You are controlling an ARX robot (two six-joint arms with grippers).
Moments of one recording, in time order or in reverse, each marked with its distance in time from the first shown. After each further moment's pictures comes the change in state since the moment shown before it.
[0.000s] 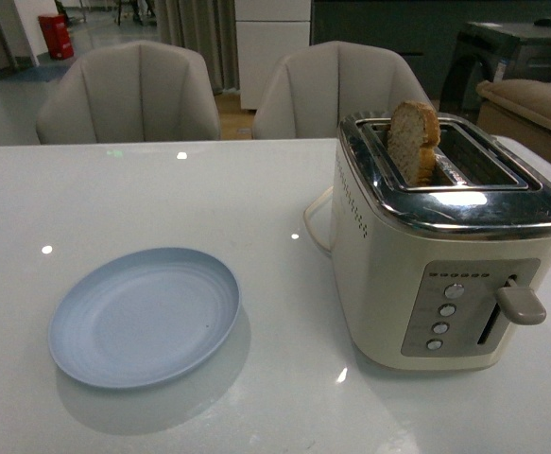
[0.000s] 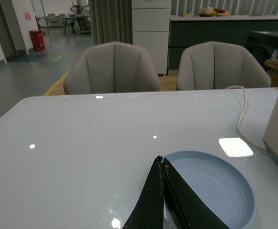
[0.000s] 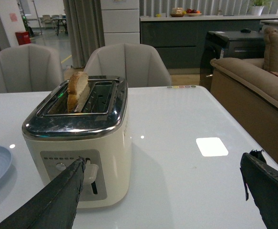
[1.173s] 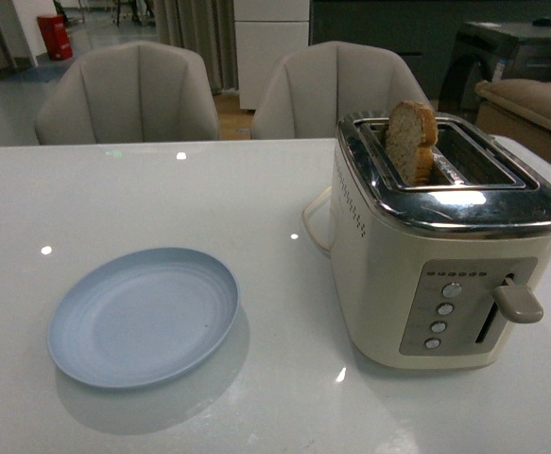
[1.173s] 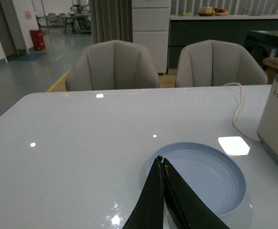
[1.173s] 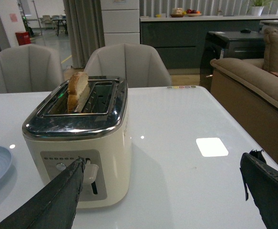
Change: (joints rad) left arm 0.000 -0.456 0.000 -0.462 0.000 0.000; right arm 0.000 0.000 0.000 0.000 0.000 0.000
